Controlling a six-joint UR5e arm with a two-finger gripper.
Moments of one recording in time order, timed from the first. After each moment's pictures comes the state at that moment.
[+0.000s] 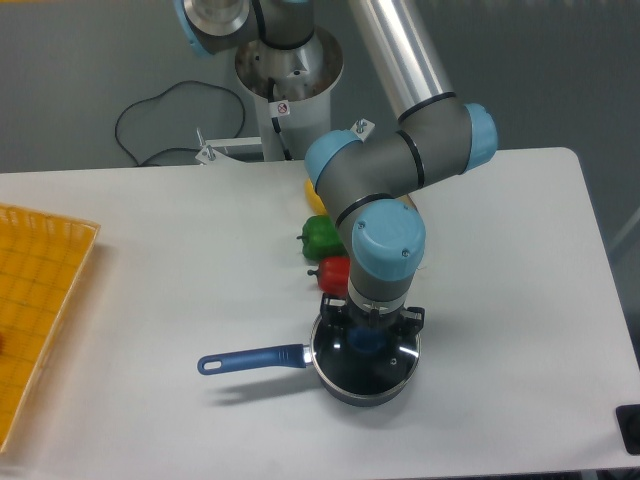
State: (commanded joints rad) arm 2.47 -2.07 -1.41 -1.22 1.54 0.58
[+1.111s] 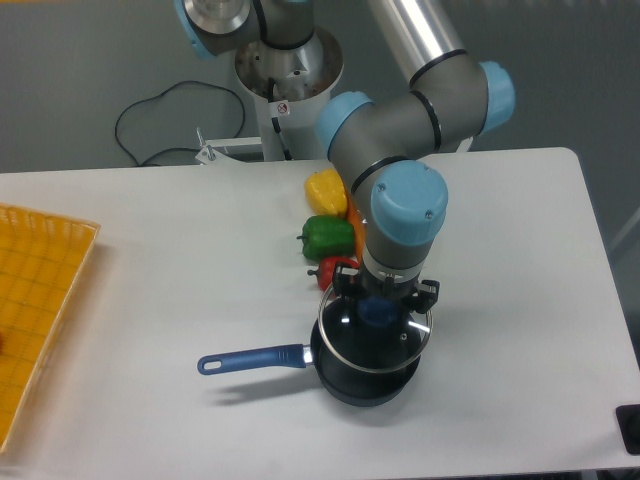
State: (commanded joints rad) arm 2.53 -2.00 -1.41 -1.36 1.53 0.76
